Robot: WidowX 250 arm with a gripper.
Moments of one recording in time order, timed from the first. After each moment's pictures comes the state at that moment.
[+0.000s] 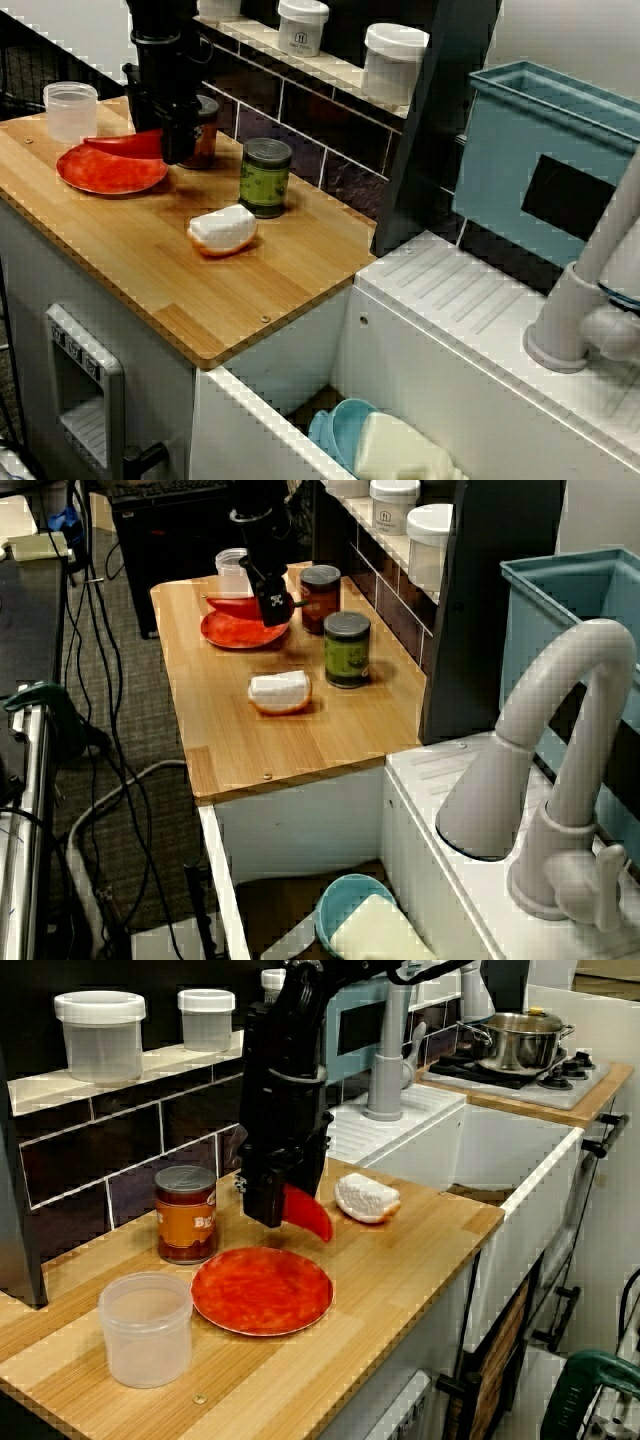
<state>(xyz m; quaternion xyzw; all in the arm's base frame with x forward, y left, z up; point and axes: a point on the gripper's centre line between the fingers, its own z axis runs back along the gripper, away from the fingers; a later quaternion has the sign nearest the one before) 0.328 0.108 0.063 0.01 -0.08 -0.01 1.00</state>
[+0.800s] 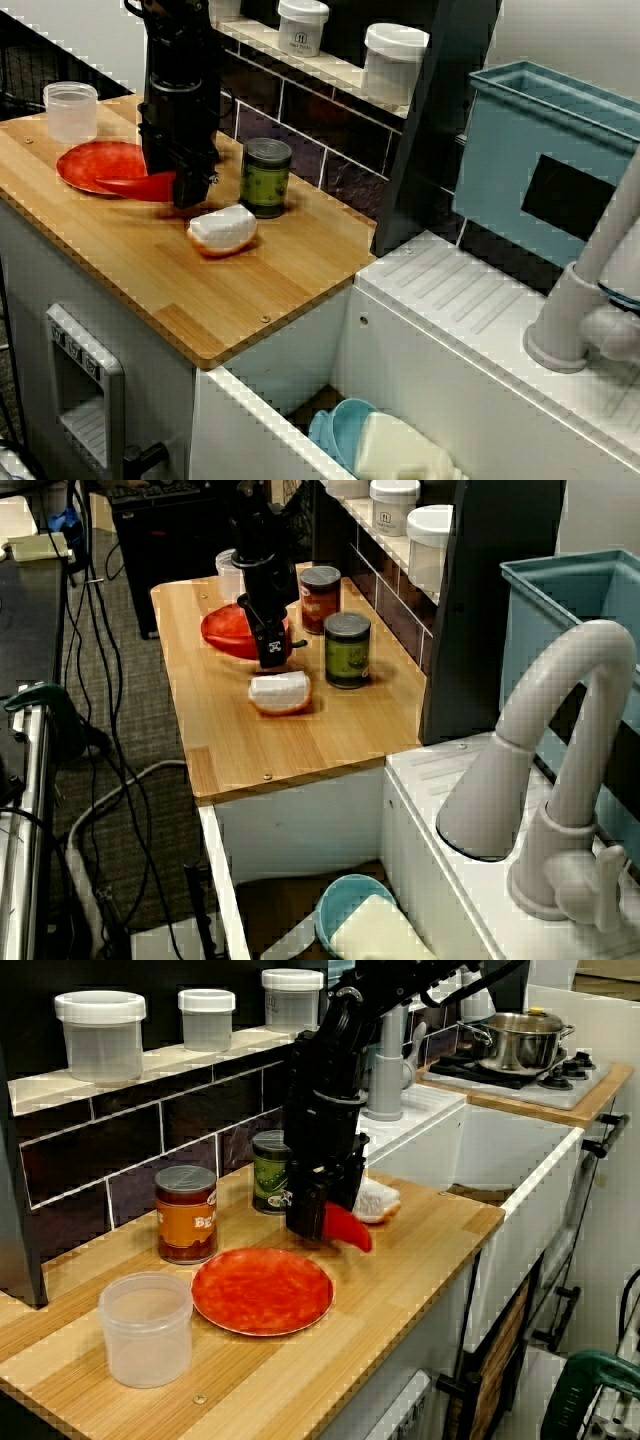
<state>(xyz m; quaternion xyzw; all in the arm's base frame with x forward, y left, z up) 0.315 0.072 0.040 0.03 -0.06 -0.02 1.00</state>
